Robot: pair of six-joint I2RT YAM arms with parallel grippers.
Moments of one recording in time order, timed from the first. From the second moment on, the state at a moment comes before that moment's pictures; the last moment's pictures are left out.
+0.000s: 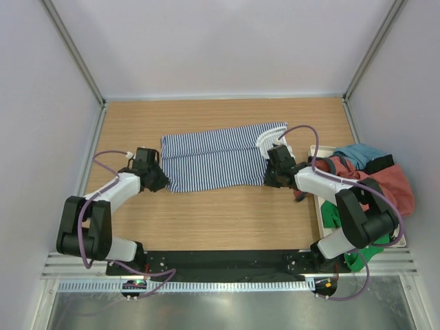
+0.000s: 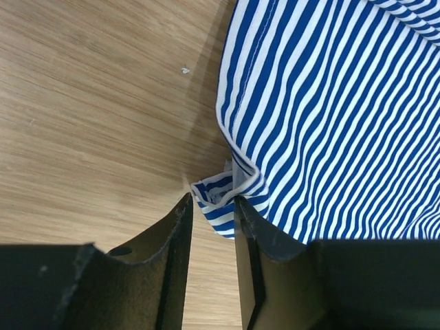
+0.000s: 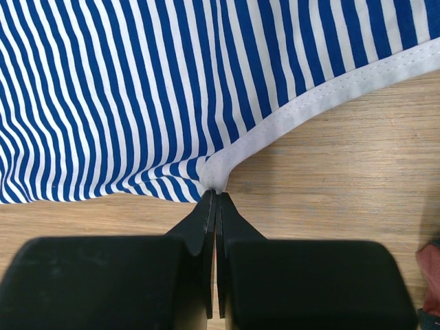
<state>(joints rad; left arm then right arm) -0.17 1.40 0.69 -0.29 -0.02 -0.73 0.44 1.51 0.76 -0.22 0.09 0.58</state>
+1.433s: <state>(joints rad) -0.23 1.27 0.67 -0.51 -0.10 -0.74 0.43 1.46 0.88 -0.38 0.05 0.57</state>
